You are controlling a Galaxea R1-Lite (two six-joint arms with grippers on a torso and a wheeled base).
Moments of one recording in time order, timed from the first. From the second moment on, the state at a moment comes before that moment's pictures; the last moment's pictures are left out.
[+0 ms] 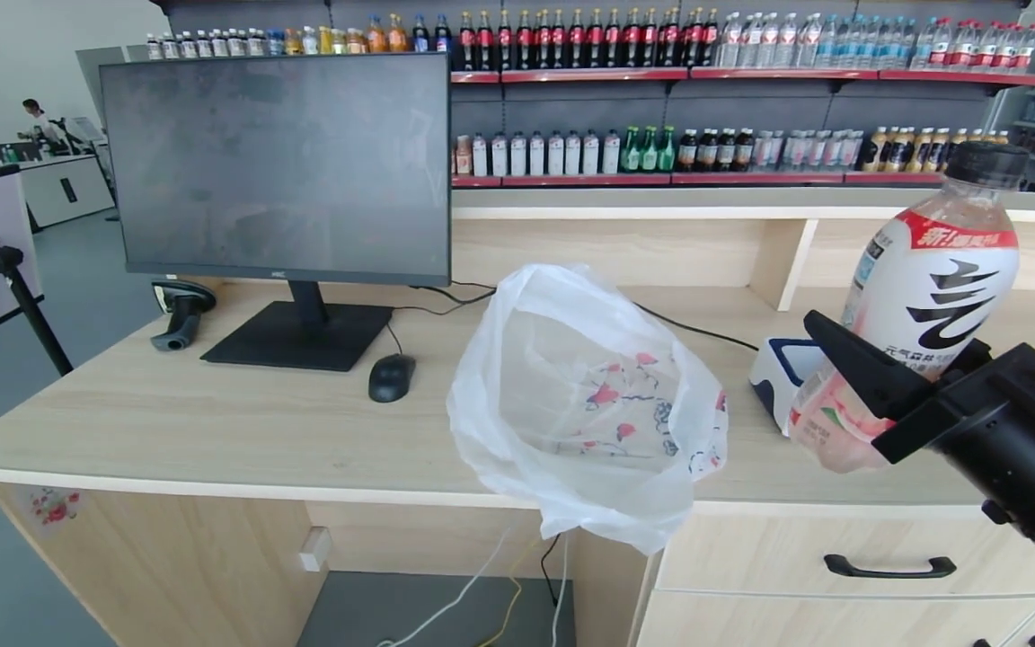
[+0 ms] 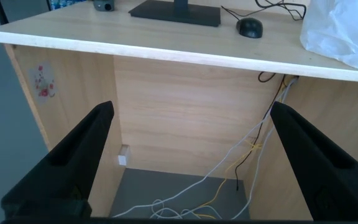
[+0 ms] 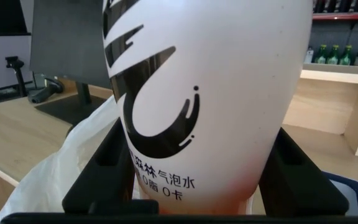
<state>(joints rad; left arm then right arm) 0.00 0.00 0.00 0.00 0.00 -0.01 0.44 1.47 -0.23 -1.57 0.01 -0.03</state>
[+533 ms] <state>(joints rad) 0.00 0.00 0.00 0.00 0.00 -0.01 0.43 1.47 -0.20 -1.57 0.01 -0.03</state>
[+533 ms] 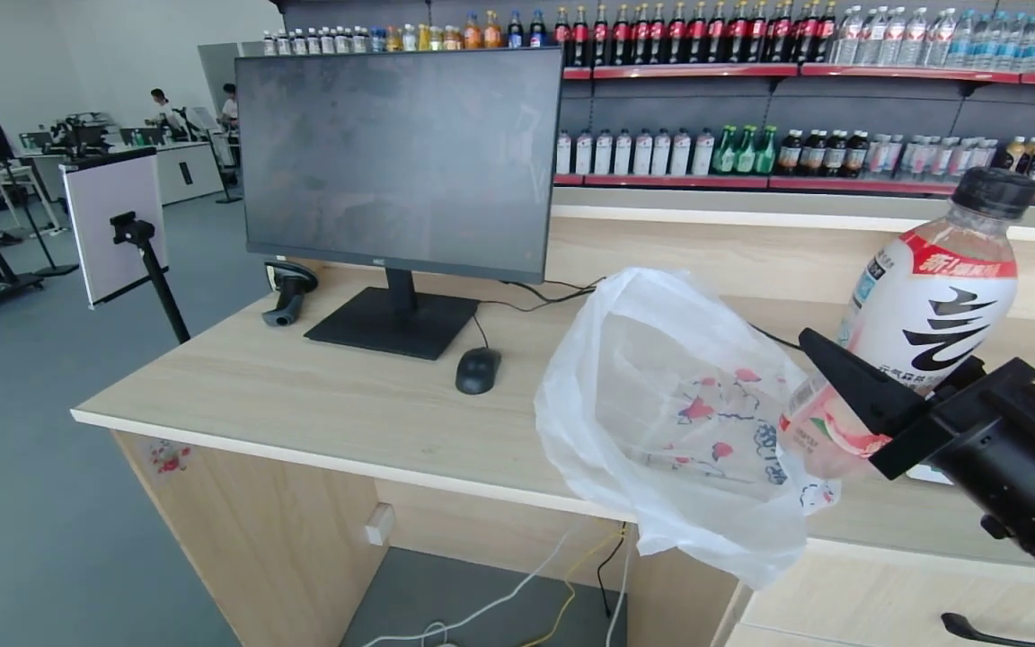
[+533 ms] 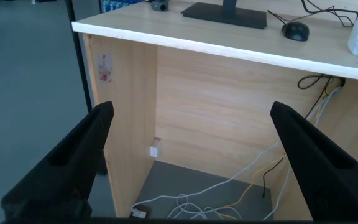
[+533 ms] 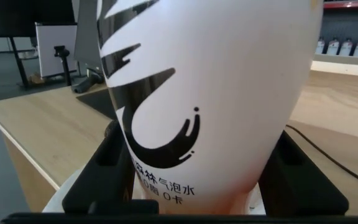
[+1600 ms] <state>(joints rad) 0.00 0.00 0.00 0.00 0.00 -0.01 0.43 1.66 -0.42 -1.57 0.05 -0.03</state>
